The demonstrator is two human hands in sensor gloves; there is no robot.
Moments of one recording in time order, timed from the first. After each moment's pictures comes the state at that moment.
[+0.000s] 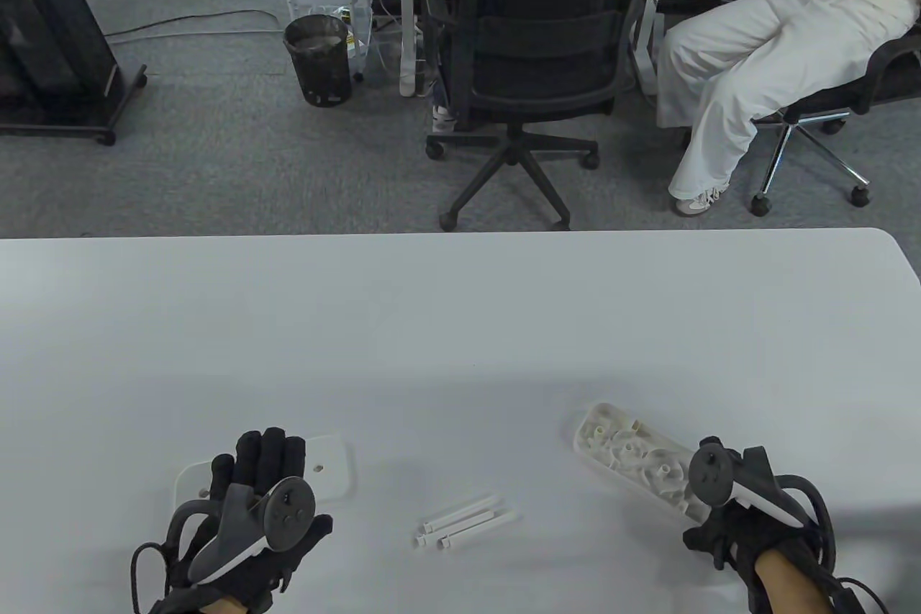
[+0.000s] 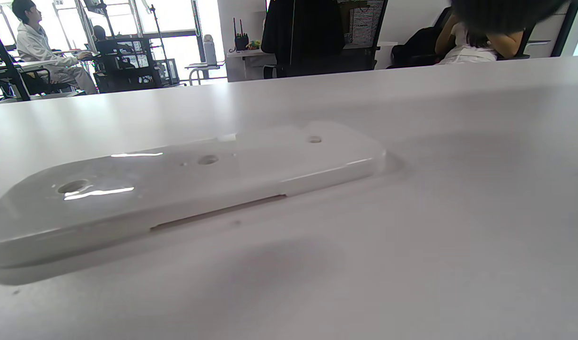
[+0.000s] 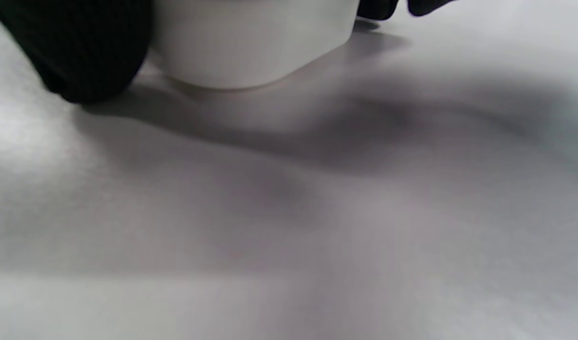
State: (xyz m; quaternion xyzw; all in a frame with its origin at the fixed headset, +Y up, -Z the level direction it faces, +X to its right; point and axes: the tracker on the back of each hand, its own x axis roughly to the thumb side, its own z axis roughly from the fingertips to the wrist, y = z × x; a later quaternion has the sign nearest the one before) left_hand -0.254 -0.734 -0.248 -0.08 -0.04 -0.03 1.00; right_hand 0.312 -0.760 -0.284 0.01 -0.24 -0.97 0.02
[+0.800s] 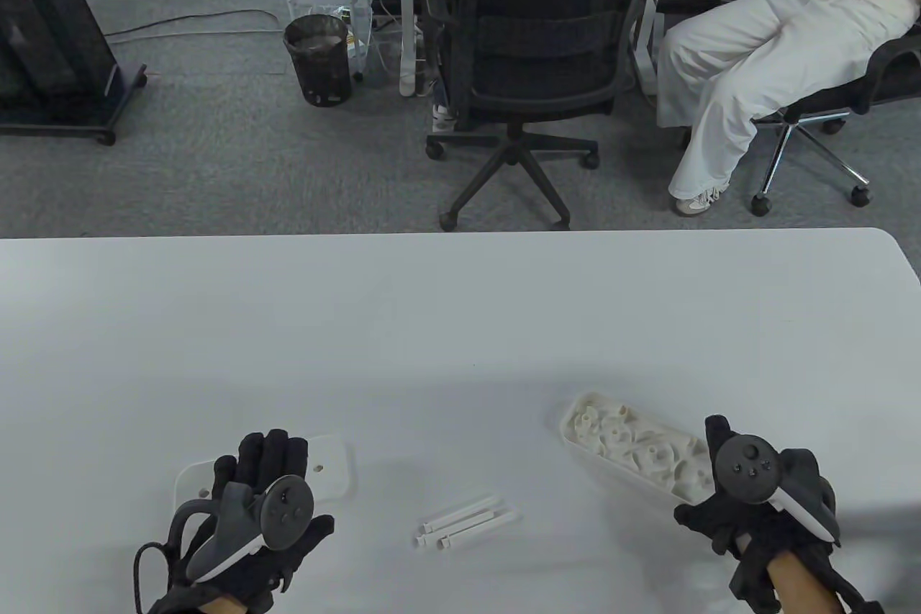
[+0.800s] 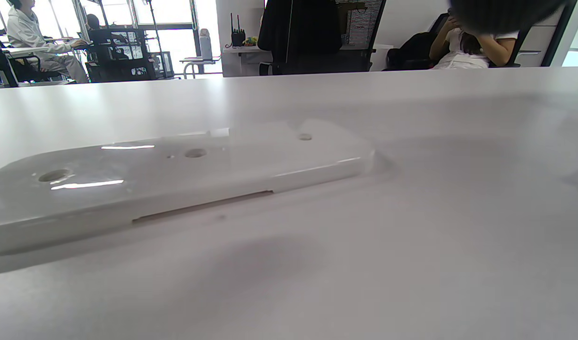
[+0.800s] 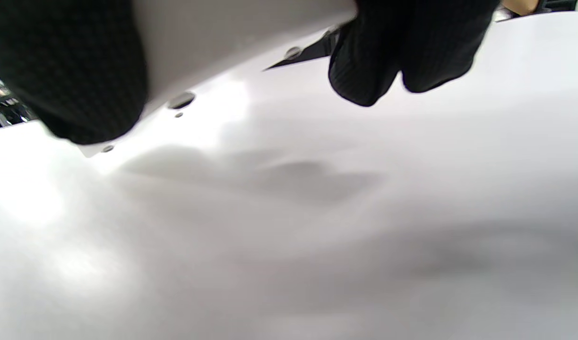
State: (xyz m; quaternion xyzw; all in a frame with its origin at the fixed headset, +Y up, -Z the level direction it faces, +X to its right) left_hand -0.257 -0.741 -0.251 -0.08 -0.05 0.00 1.00; right_hand 0.307 -0.708 -0.277 -0.02 -0.08 -0.99 -0.13
